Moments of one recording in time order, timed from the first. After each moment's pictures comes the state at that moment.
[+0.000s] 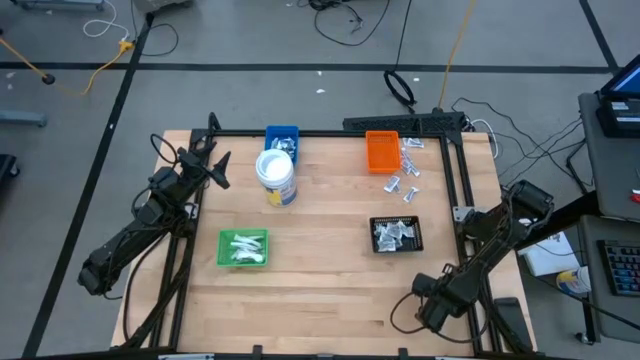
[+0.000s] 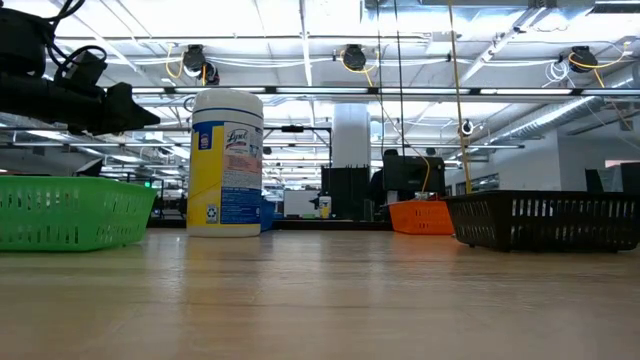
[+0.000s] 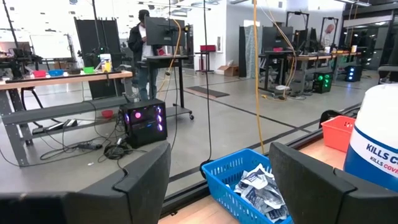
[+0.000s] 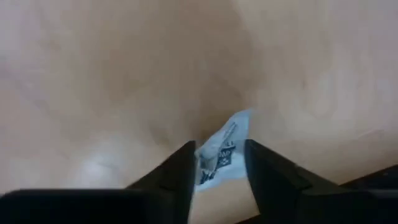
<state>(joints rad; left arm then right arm) 0.83 0.01 0.02 0.06 -0.11 0.04 0.92 1.63 0.88 -0.87 -0.21 1.45</state>
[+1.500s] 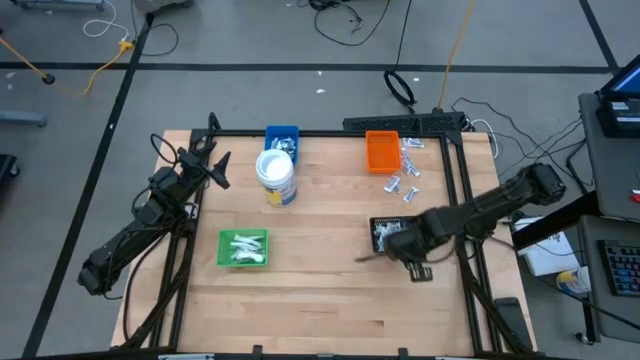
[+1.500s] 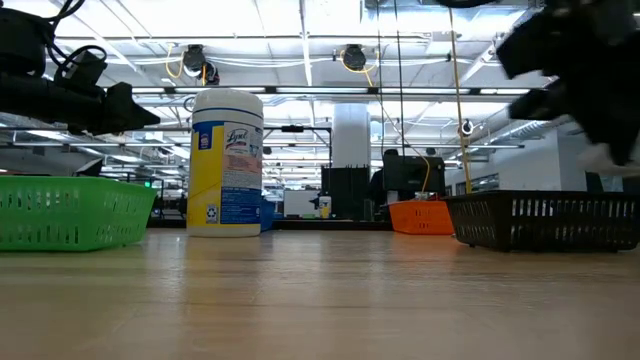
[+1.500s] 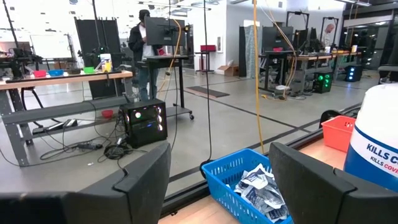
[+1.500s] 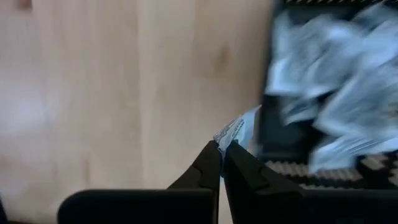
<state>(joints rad) 0.83 0.01 0.02 0.06 -0.11 0.04 0.34 1.40 0.96 -1.05 -0.12 0.29</state>
